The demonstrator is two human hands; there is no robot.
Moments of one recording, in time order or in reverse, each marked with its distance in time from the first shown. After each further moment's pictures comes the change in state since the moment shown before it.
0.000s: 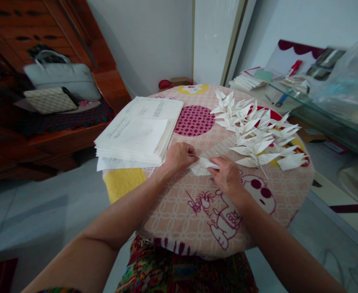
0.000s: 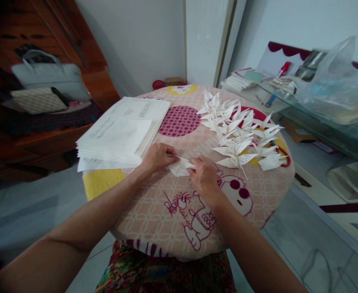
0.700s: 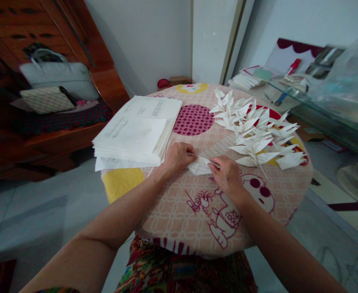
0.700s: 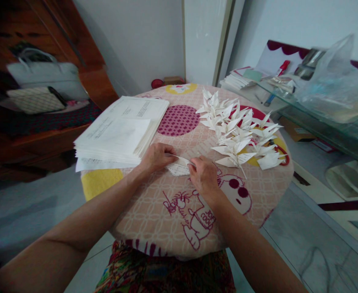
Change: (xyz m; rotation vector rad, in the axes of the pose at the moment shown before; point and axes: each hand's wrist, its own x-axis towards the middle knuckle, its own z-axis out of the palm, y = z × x) left_hand -0.001 -0.005 0.004 -0.069 0.030 0.053; right_hand 0.001 0.005 0.002 0.002 0.018 0.032
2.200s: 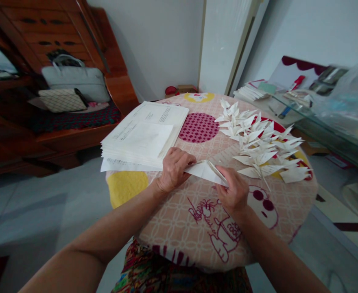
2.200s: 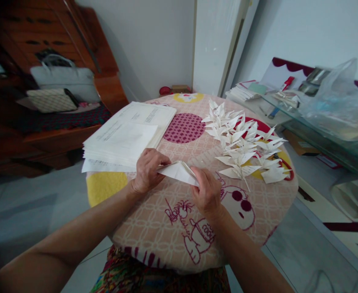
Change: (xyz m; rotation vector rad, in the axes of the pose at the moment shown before) left_hand -0.034 -0.008 -0.005 0.108 0.717 0.701; right_hand -0.019 -0.005 -0.004 0.052 0.478 -0.479
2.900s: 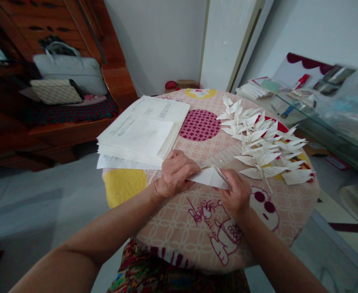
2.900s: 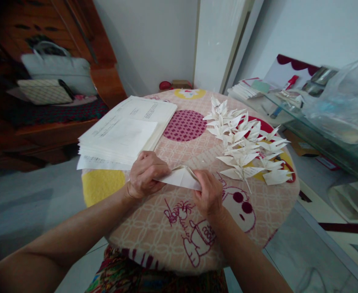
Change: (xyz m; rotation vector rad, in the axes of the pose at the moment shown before) left_hand 0.007 0.014 -0.015 -0.112 0.055 0.117; right_hand 0.003 -0.001 -0.006 0.072 -0.092 0.043
